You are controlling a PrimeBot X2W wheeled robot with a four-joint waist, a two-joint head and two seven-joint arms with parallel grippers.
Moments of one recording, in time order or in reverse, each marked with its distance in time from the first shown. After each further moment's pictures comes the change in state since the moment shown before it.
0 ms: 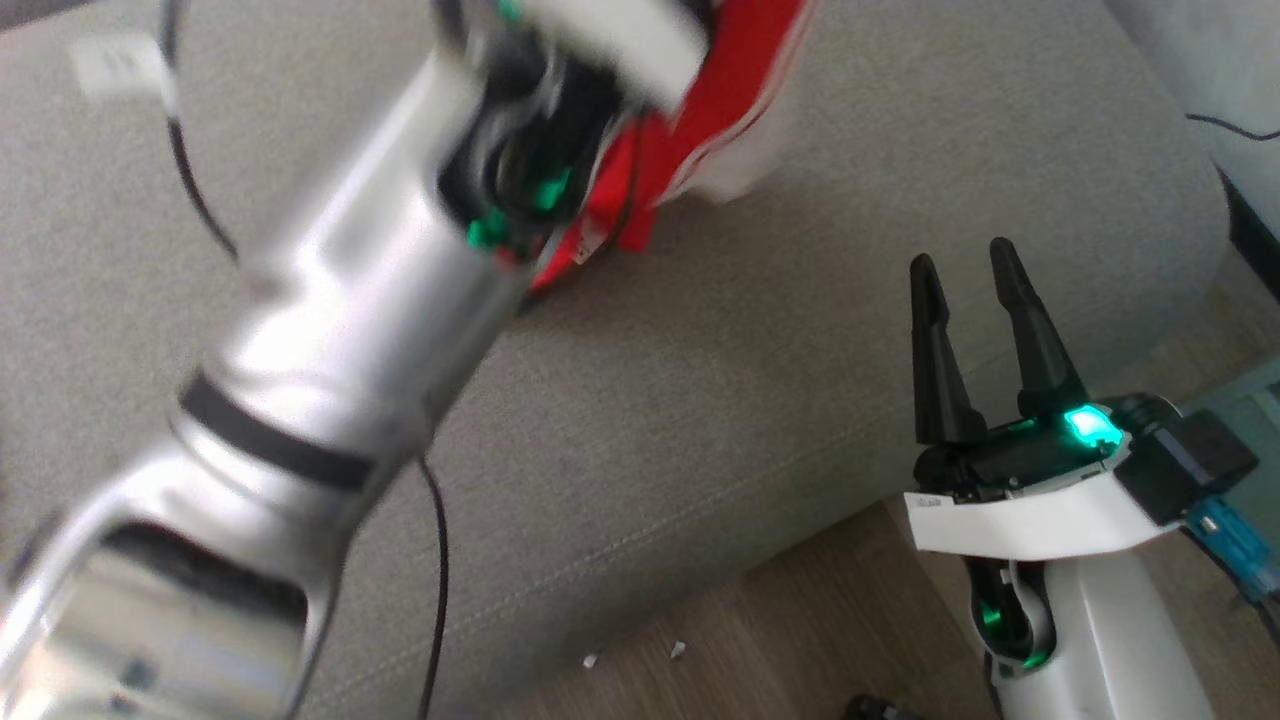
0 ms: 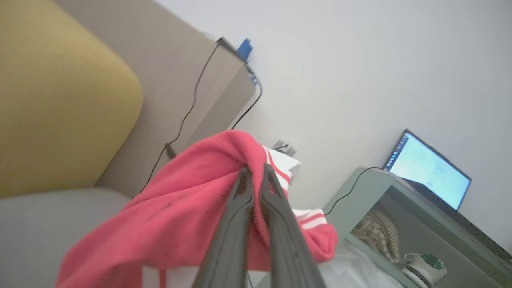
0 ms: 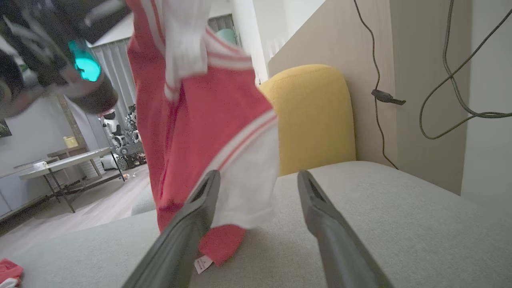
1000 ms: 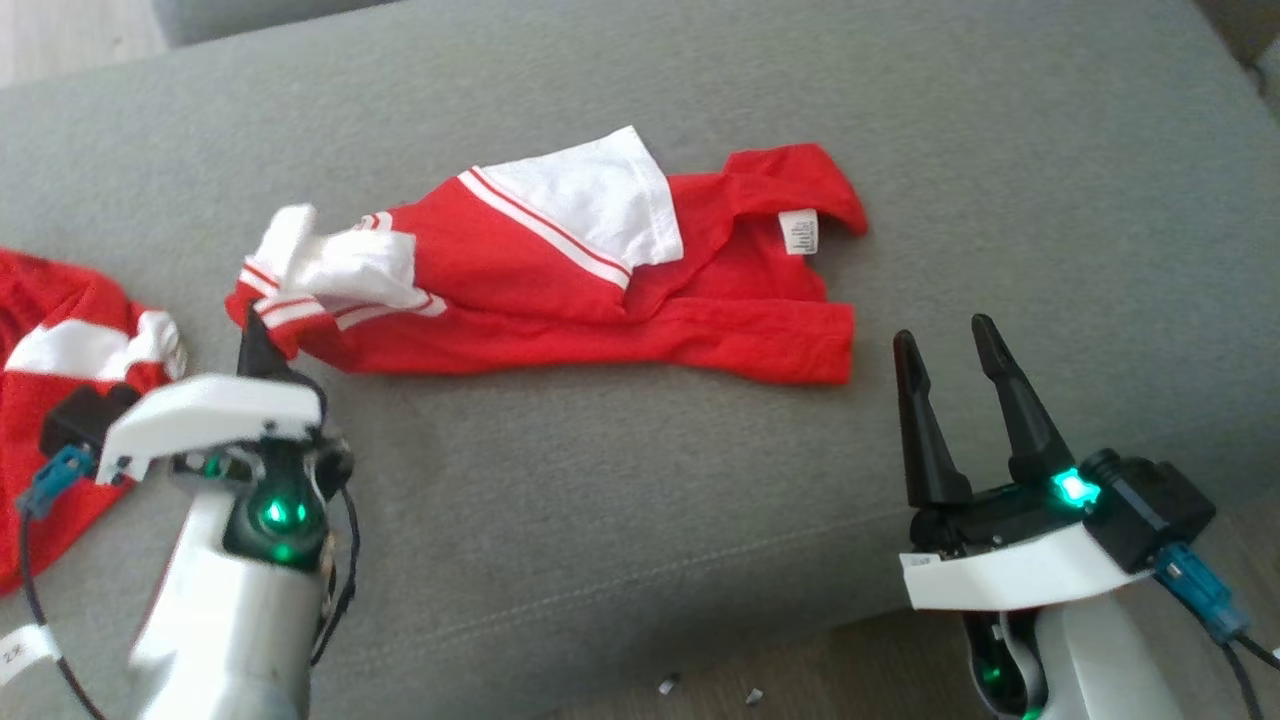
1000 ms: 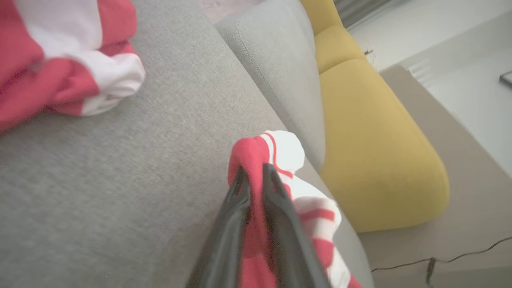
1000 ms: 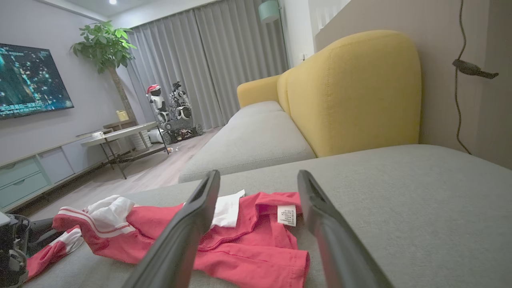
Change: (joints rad) left arm 0.588 0.062 0.544 0.261 -0.075 0.089 -0.227; right arm 0.087 0.000 -0.007 0.040 -0.058 0.000 0.000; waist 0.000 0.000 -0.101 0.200
